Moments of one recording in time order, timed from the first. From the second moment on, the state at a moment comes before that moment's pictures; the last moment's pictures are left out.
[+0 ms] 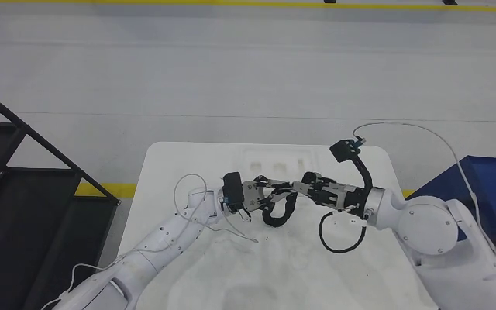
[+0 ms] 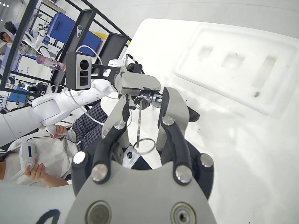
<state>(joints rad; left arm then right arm) 0.94 -1.19 -0.70 -1.15 1.55 -0.58 1.06 -1.26 -0.95 1.27 -2.11 -0.19 0.14 0.92</state>
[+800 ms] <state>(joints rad) 0.94 -1.19 -0.75 -1.13 1.36 -0.87 0.94 -1.26 -0.92 1.35 -2.09 -0.33 -0.44 1.05</state>
